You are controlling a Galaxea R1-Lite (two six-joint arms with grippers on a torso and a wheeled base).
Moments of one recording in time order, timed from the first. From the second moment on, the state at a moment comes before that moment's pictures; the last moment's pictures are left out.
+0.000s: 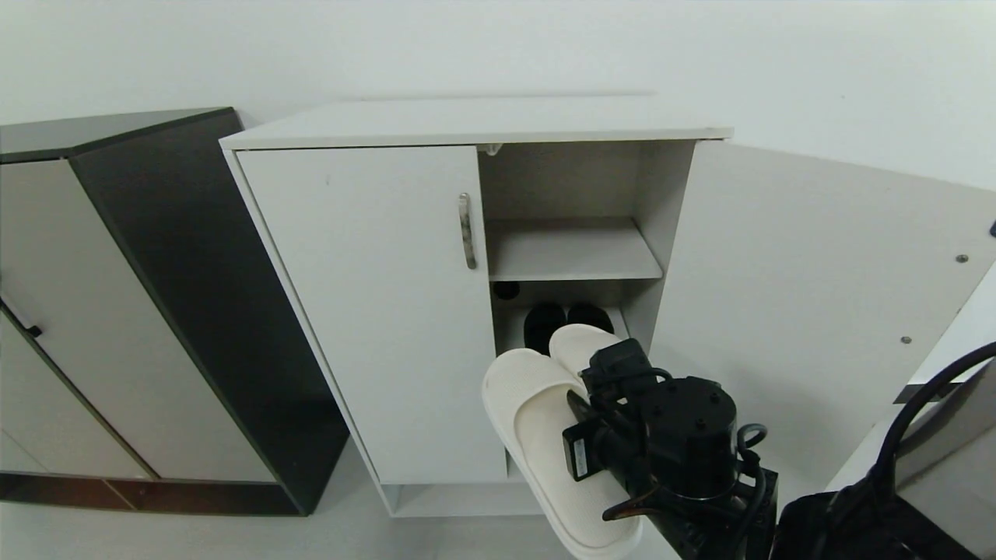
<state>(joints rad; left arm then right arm) 0.00 0.00 0.00 0.00 0.01 0.00 0.91 1.99 -0.70 -1.11 -0.49 0.06</state>
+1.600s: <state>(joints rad) 0.00 0.00 0.00 0.00 0.00 0.01 0.92 1.95 -1.19 -0.50 -0.84 0.20</state>
